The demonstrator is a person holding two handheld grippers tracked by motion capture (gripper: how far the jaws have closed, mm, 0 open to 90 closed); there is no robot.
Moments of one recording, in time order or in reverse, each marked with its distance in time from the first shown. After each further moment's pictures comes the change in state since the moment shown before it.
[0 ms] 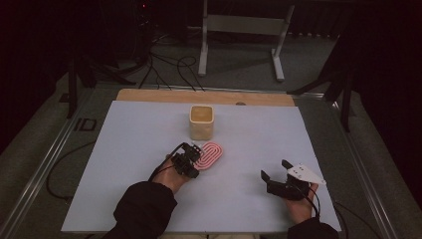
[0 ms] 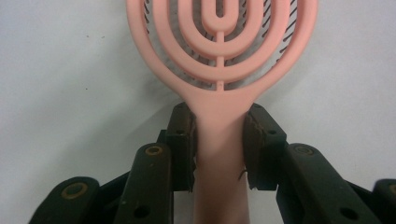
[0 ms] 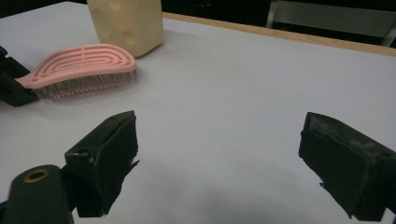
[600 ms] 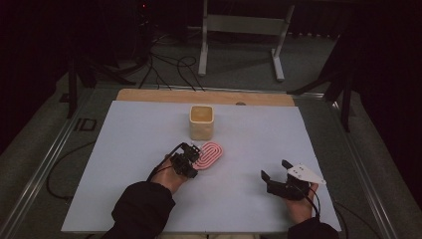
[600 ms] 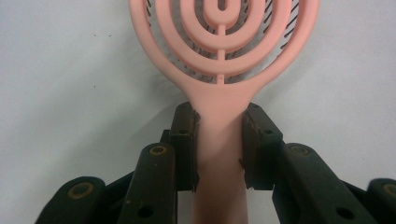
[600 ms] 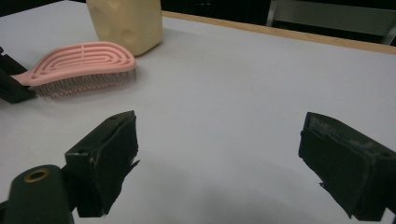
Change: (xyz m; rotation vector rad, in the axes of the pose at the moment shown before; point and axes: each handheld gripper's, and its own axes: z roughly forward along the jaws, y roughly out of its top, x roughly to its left) left arm 0.001 -0.002 -0.002 -0.002 0.017 0.018; right arm -0.001 0.000 0.000 0.003 0.002 0.002
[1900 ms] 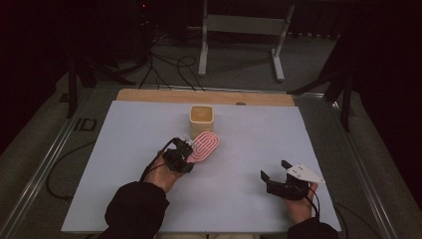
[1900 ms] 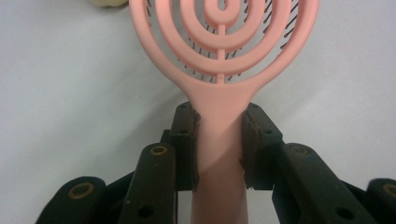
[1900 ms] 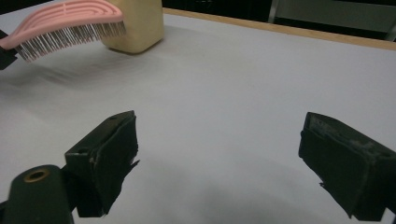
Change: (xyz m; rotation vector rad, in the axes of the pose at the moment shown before) left arm 0.010 -0.007 -0.031 -0.128 0.032 -0.038; right arm 0.000 -0.001 0.002 0.010 0.005 0.002
